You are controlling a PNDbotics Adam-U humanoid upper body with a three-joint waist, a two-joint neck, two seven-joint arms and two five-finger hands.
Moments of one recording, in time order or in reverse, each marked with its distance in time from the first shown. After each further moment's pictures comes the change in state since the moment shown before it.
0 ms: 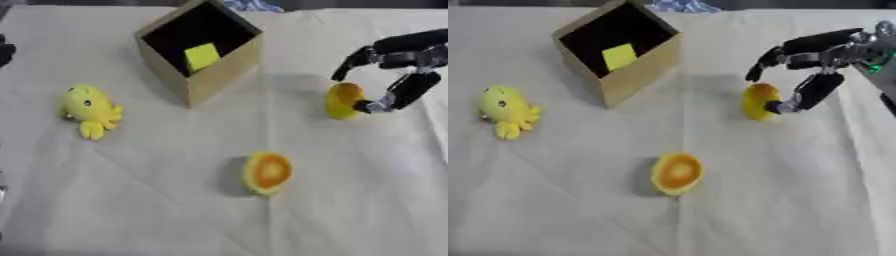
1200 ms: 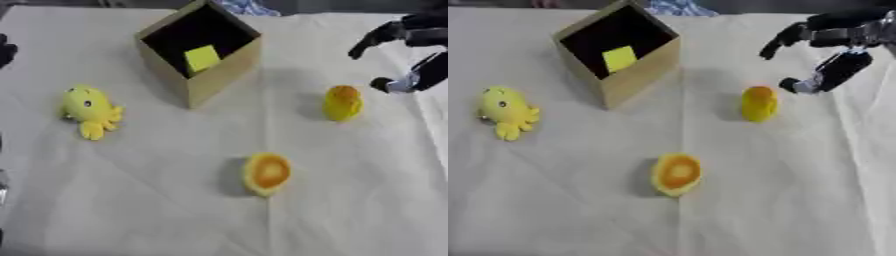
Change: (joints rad) left arm 0.005 0.001 0.004 0.000 -0.008 0.002 0.005; right arm -0.007 -0.068 -0.029 -0.084 -0.132 -0.001 0.003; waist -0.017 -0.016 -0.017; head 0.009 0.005
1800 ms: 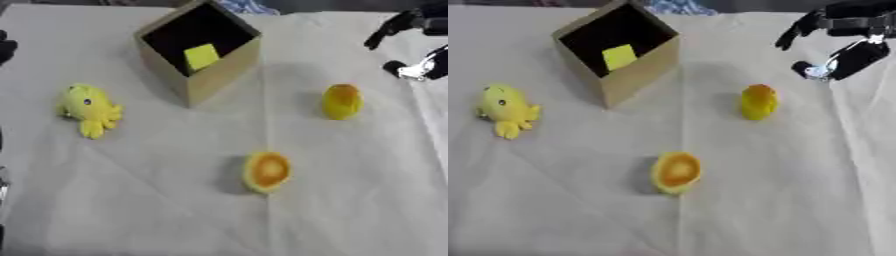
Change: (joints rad) left arm 0.002 0.000 0.002 0.000 -0.001 -0.001 0.006; right arm -0.019 0.000 -0.033 0.095 0.030 -0.022 -0.027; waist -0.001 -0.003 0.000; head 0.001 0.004
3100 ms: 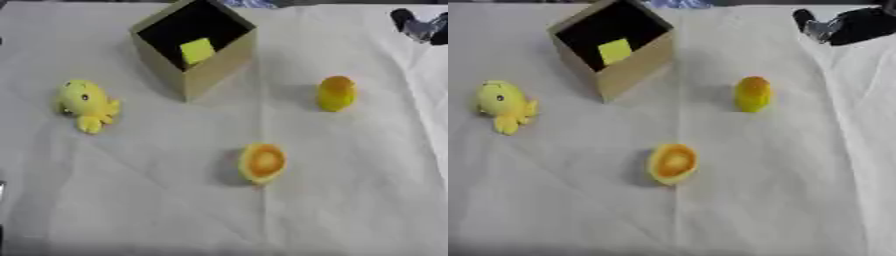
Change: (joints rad) left arm 0.003 -0.028 0.005 -0.011 0.006 0.009 0.004; right arm 0.123 -0.037 -0.168 -0.186 0.035 0.046 -0.198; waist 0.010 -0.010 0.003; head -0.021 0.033
